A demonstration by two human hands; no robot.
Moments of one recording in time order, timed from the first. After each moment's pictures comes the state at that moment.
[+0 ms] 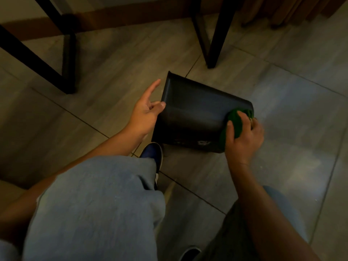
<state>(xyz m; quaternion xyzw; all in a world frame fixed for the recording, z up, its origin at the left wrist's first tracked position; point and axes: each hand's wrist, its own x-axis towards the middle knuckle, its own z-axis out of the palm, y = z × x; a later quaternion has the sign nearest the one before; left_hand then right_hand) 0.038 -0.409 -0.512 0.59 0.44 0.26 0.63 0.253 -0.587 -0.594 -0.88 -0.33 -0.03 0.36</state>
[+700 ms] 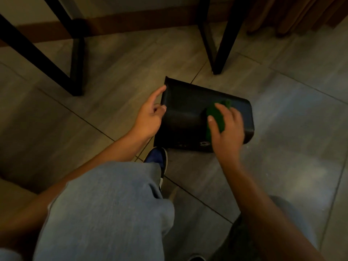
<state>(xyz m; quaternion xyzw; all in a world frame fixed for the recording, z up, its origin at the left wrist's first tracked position) 0.027 -0.394 -0.526 0.63 0.47 0.25 0.56 0.207 -0.537 -0.550 -0.82 -0.41 0.09 0.39</state>
